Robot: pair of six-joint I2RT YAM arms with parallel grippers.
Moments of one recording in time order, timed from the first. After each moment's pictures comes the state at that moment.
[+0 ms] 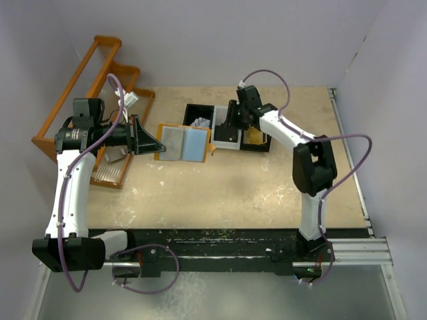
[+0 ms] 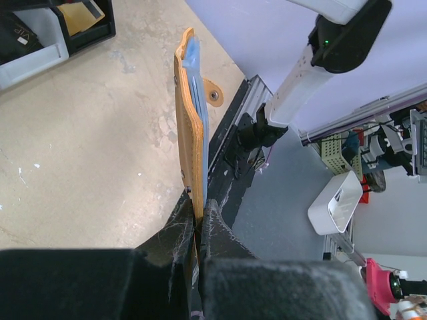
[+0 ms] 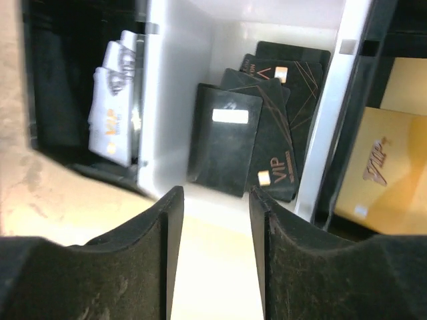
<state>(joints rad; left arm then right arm) 0.07 1.21 1.40 -1.04 1.27 0.09 0.44 2.06 1.67 -0.43 -0.03 0.52</state>
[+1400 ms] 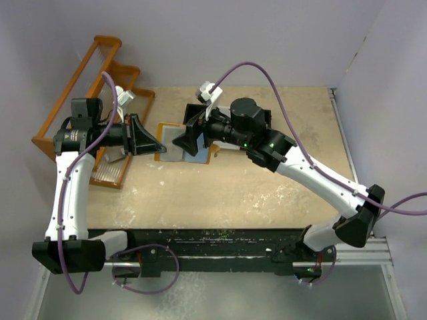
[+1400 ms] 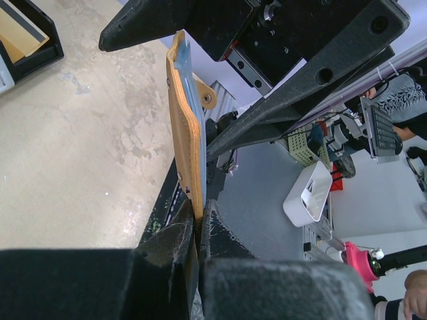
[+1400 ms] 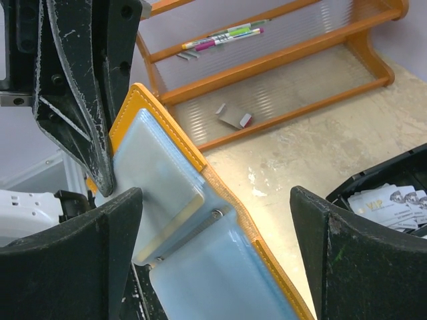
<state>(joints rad) 0.07 1.19 1.40 -1.01 1.44 0.08 0.89 1.46 1.51 -0.20 -0.20 0.14</state>
